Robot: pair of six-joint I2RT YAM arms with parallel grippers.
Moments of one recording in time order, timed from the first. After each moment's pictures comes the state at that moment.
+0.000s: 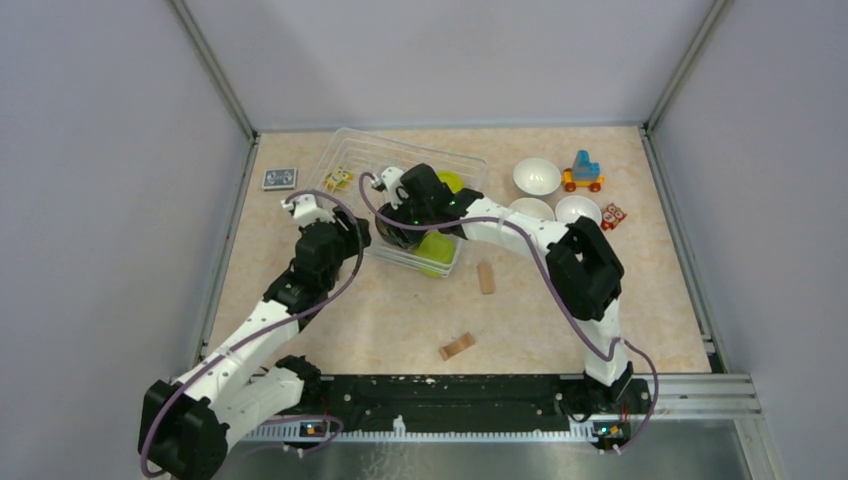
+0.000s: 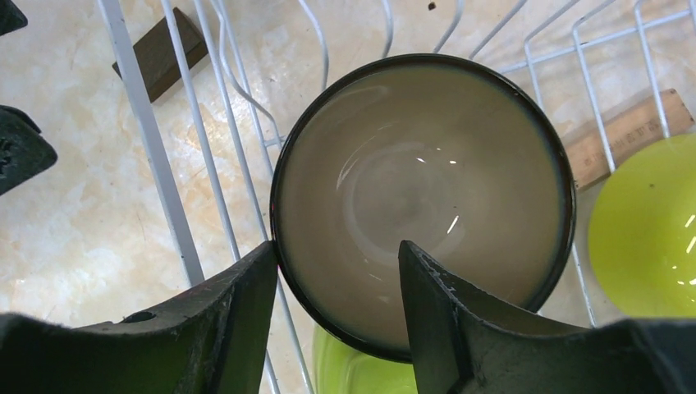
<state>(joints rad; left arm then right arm) -0.44 0.92 0.57 0.02 -0.36 -0.66 0.84 2.02 1.63 -0.34 -0.15 -0.03</state>
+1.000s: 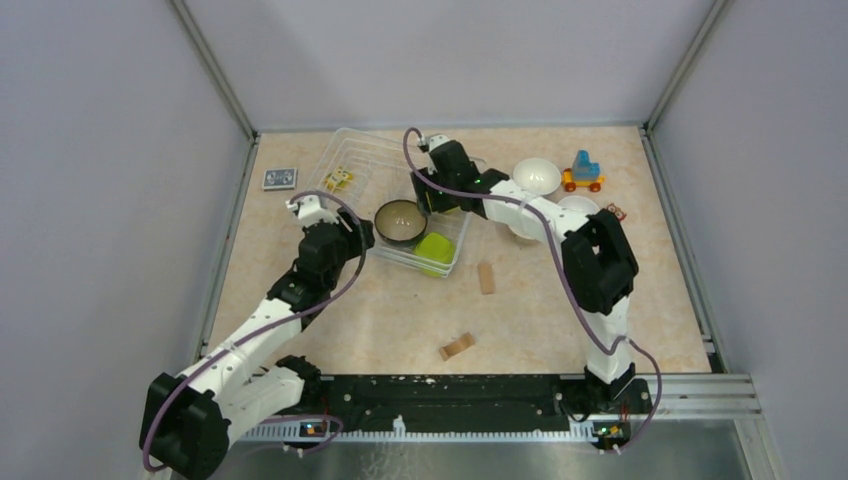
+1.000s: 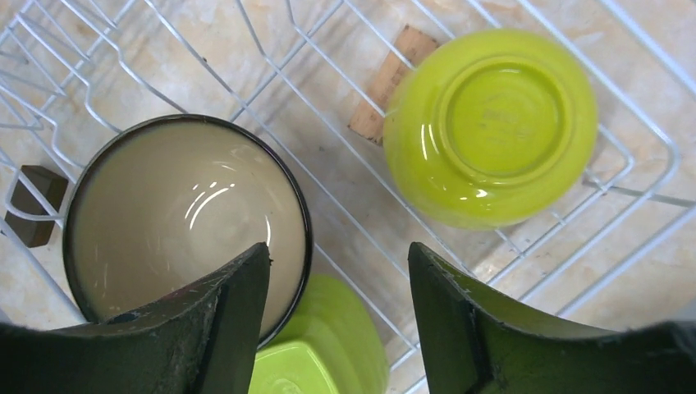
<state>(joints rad) -0.44 0.95 0.56 0.06 -0.34 -0.65 0.71 1.98 1.63 -0.35 0.06 0.23</state>
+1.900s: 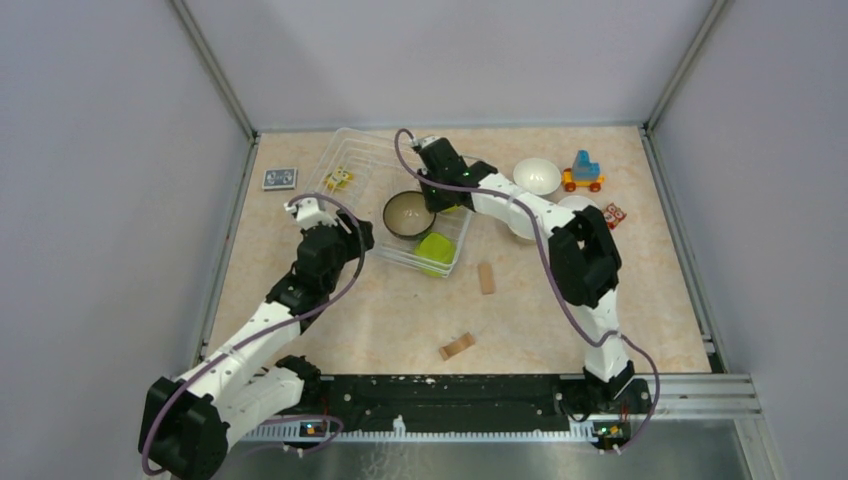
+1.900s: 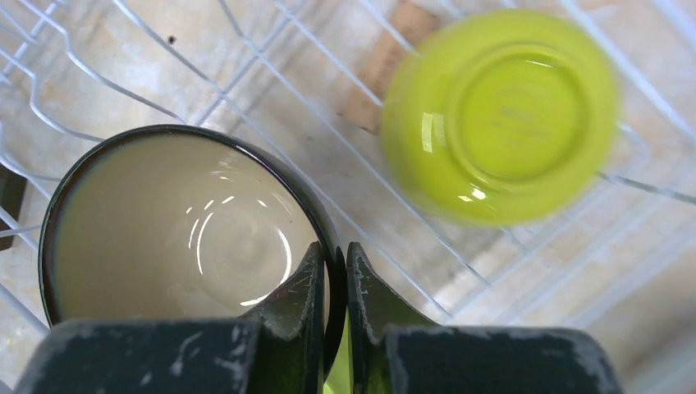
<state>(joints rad) -0.44 0.93 0.54 0.07 -0.34 -0.66 0.72 2.13 1.82 -0.51 0.06 0.24</state>
